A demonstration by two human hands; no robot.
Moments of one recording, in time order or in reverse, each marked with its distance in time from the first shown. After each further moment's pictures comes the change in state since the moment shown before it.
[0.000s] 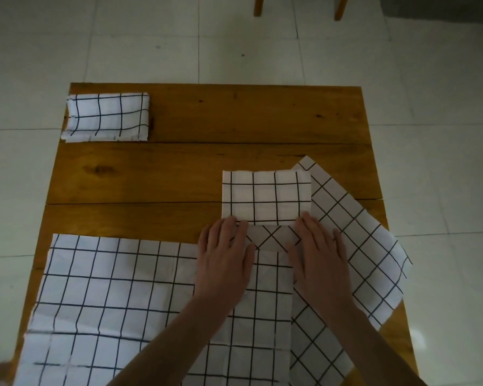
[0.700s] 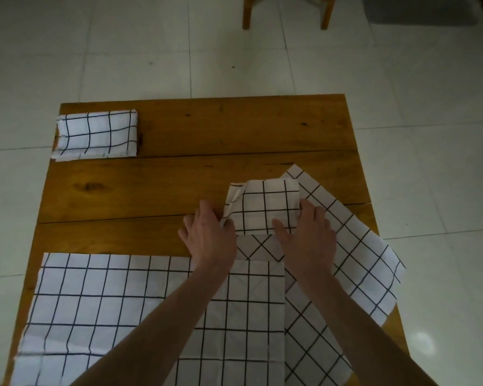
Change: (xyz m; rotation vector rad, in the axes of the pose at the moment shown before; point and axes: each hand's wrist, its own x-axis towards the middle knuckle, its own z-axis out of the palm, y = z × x) left_hand 0.075 0.022 -0.031 -0.334 0.018 -0.618; right_hand 0.062 -0.022 -0.021 0.142 -0.006 0.376
